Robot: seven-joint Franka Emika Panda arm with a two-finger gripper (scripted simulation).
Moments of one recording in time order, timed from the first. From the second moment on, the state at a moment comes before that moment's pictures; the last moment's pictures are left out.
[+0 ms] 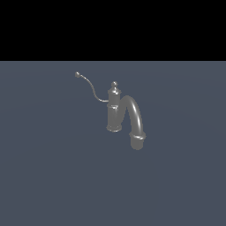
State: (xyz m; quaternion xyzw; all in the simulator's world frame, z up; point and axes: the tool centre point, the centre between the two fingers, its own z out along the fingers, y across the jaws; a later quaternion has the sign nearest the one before) arm -0.224 0.024 0.486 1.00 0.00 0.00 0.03
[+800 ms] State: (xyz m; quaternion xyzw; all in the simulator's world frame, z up) arm -0.149 0.041 0.458 0.99 -0.15 0.00 0.00
